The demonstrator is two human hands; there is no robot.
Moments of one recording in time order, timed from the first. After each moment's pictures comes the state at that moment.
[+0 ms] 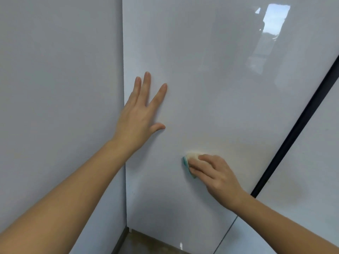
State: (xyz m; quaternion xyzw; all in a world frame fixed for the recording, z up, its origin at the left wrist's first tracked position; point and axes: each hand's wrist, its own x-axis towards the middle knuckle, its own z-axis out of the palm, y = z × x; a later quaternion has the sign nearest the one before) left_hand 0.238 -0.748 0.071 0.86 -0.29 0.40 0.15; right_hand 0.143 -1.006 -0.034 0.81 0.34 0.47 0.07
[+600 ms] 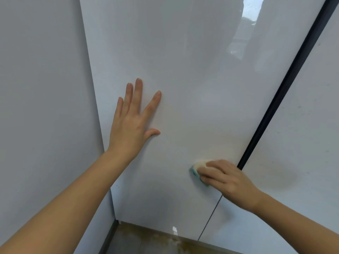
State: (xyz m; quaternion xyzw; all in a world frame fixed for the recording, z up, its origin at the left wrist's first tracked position) left_hand 0.226 -0.790 0.027 0.86 -0.30 0.40 0.15; right_hand 0.089 -1.077 -0.052 0.86 0.35 0.36 0.12
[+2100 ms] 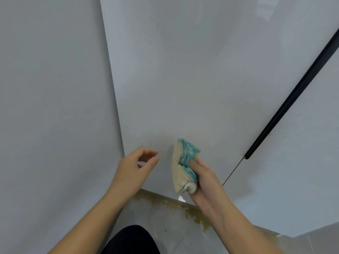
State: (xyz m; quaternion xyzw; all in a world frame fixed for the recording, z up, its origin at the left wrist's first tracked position) left_hand 0.122 -0.743 -0.086 0.84 -0.14 0.00 0.53; right_hand 0.063 -0.913 -0.075 0.41 -0.19 0.03 -0.89
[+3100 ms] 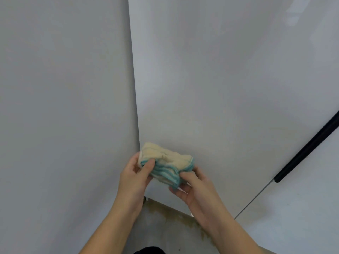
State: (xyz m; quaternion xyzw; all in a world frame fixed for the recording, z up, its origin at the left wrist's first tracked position) left_hand 0.134 -0.734 -0.077 0.55 0.08 -0.03 0.83; right_hand 0.096 -0.876 -0.076 0.49 -0.17 -0.05 -0.85
